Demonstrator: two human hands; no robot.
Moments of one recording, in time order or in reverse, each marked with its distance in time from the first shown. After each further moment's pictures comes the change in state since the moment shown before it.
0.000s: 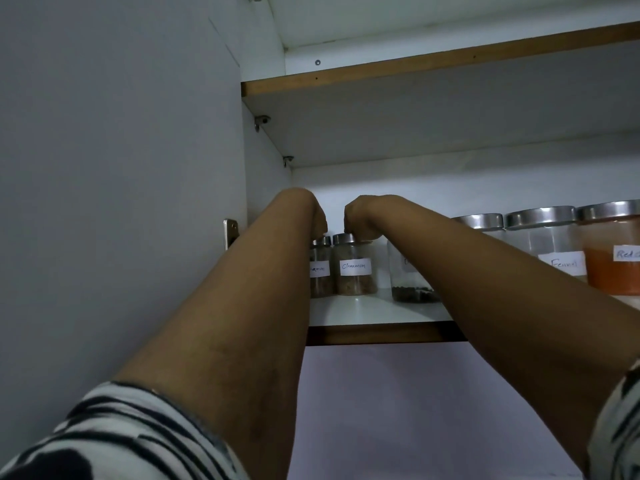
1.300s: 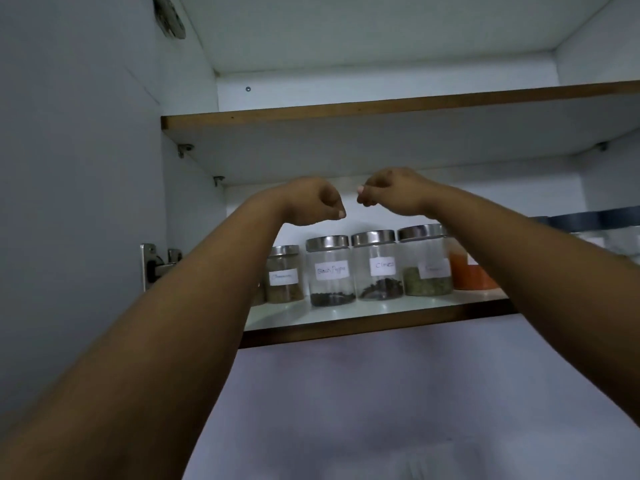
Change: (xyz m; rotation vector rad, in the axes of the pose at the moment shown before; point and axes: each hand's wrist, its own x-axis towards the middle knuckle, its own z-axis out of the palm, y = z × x) left_hand -0.085 0.077 -0.046 -0.665 0.592 0.590; right_hand -0.146 0.140 0.009 0.753 0.390 0.119
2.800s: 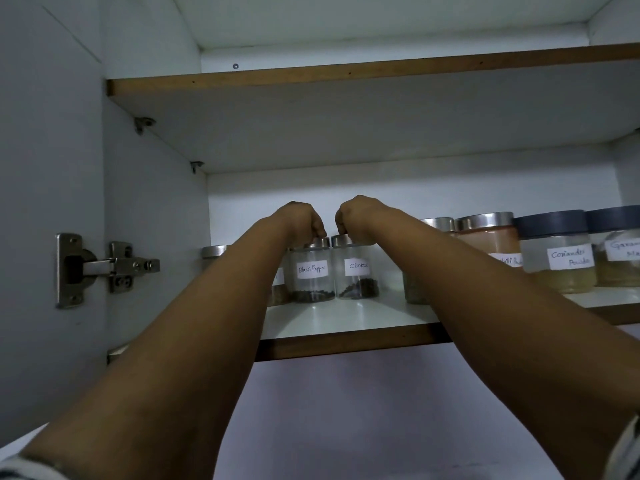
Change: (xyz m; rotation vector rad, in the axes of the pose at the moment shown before) left_hand 0.060 -0.051 0.075 0.176 0.038 -0.197; right_hand 0.048 0.008 0.076 -0.589 -0.190 0.037
